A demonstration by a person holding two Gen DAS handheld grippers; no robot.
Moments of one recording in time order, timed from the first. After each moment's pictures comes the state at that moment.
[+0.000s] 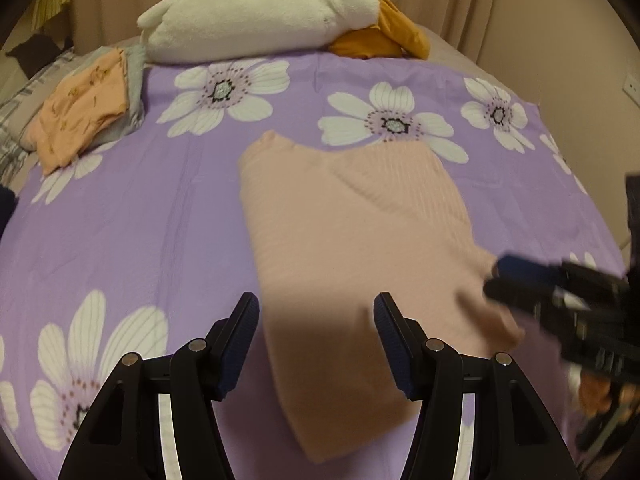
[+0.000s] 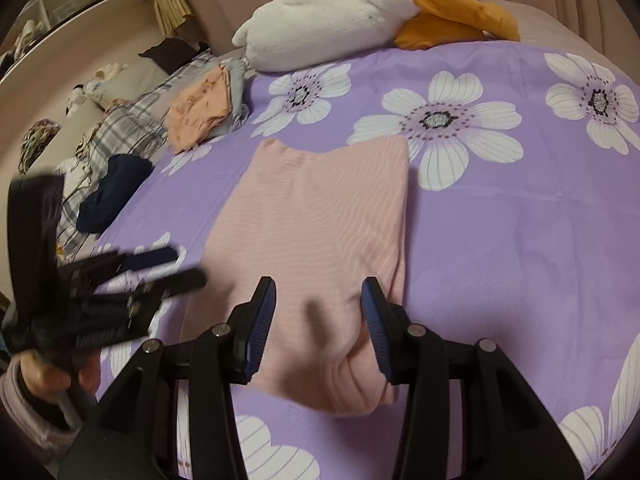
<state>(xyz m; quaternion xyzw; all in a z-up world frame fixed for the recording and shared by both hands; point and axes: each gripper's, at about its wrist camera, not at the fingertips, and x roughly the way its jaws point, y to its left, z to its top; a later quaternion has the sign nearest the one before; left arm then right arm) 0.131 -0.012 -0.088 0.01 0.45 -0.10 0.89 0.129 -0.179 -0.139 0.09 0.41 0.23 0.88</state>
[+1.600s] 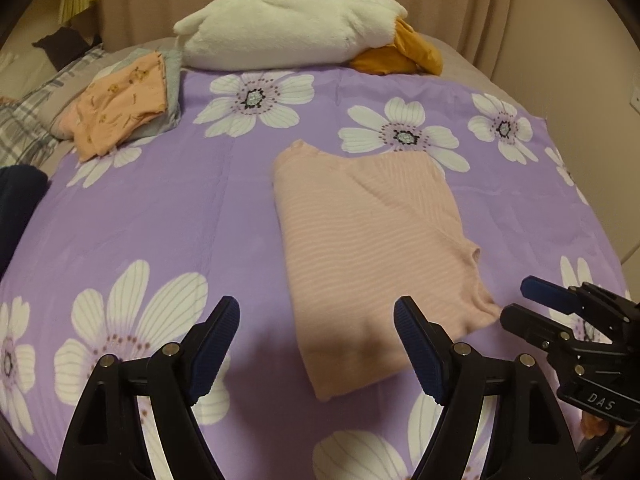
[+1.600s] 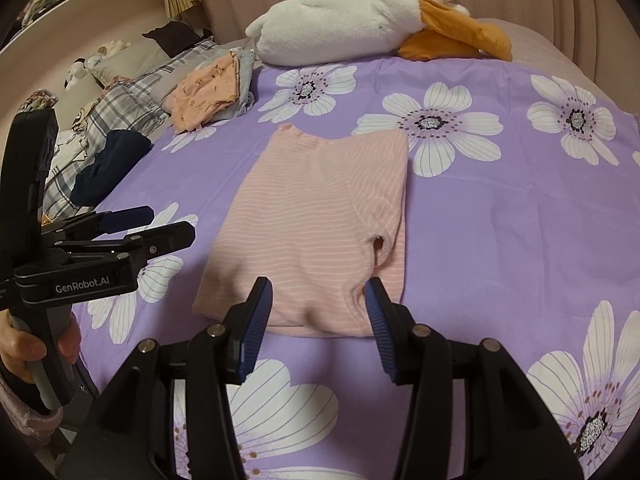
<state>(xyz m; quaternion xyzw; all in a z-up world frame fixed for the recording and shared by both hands) 0.083 0.001 -0.059 0.00 0.44 -0.06 0.89 0.075 -0.168 -0.116 0.04 0.41 0.20 0.89</state>
